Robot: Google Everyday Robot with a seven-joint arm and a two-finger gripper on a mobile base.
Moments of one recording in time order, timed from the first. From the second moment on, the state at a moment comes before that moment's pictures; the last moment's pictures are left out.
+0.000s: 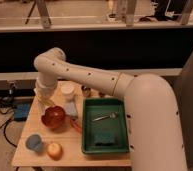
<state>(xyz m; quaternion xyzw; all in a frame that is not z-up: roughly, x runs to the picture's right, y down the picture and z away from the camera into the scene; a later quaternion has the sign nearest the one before) -0.264 0.046 0.725 0.01 -0.39 -0.79 0.47</state>
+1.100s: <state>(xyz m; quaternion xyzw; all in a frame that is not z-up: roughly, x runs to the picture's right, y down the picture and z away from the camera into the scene) -0.231 0.084 0.746 0.01 -0.42 -0.76 0.49</state>
